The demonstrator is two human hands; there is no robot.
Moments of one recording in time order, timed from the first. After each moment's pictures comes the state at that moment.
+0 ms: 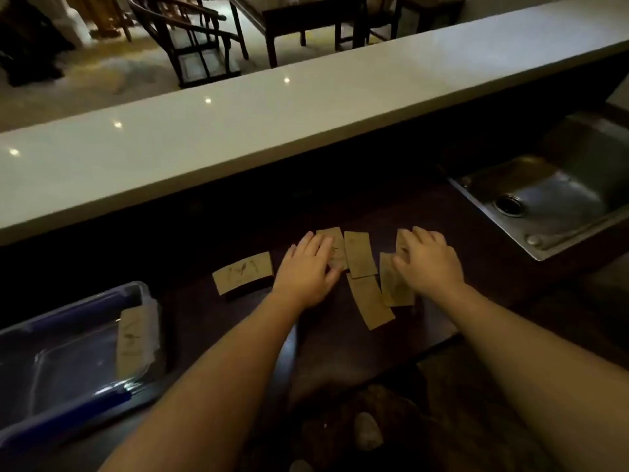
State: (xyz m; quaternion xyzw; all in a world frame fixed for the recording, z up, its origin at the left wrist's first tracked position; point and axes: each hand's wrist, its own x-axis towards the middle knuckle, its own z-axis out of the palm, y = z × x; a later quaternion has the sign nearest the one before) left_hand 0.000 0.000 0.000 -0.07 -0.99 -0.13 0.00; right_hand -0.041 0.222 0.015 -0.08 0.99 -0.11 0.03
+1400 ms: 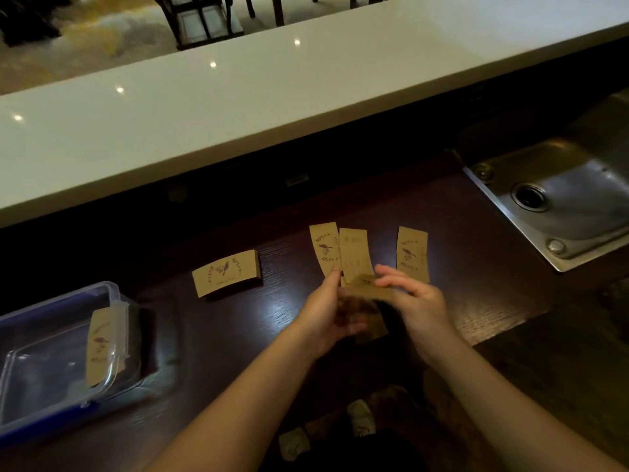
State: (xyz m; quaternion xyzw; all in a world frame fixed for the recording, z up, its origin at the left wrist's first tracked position) left_hand 0.011 0.067 0.002 0.35 -0.48 -0.77 -0.23; right_hand -0.007 0.218 -0.013 0.08 0.66 -0.72 0.17
